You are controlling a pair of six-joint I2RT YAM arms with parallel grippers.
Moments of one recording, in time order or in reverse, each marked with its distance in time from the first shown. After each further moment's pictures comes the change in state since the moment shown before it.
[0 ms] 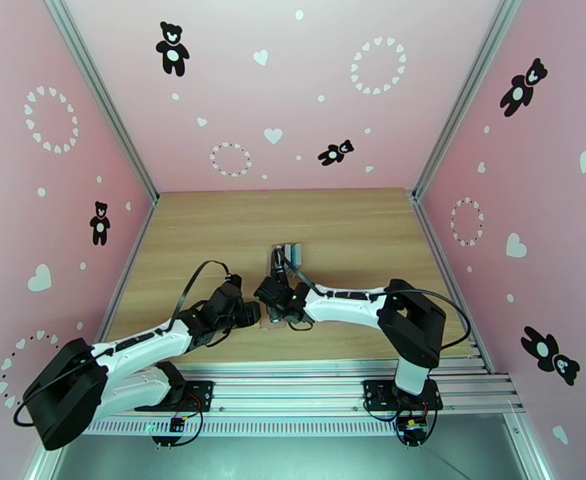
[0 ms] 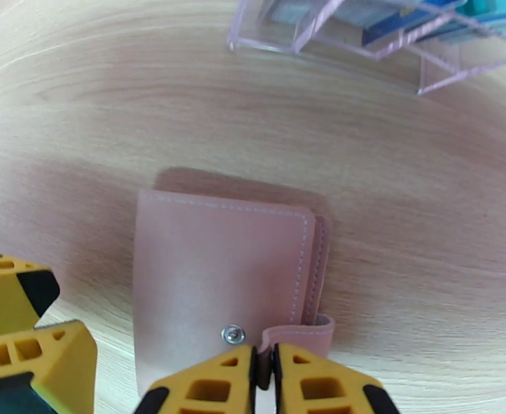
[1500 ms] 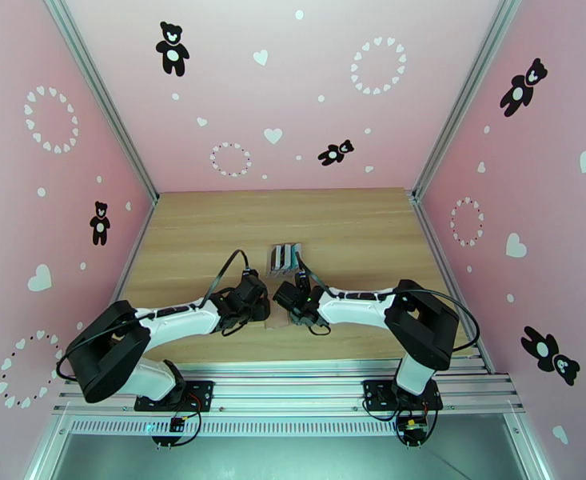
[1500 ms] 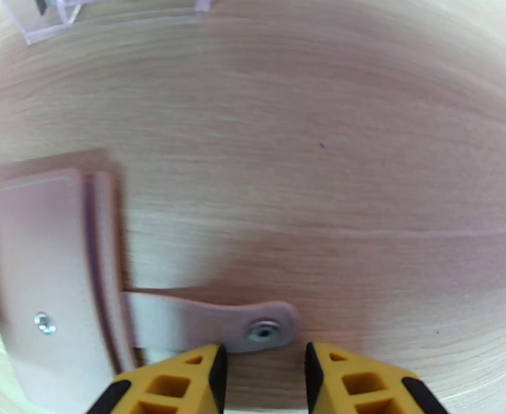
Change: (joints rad) left arm -0.080 0.292 0.226 -0.116 -0.127 0.042; right arm -0.063 -0.045 -0.136 -0.064 0.094 0.032
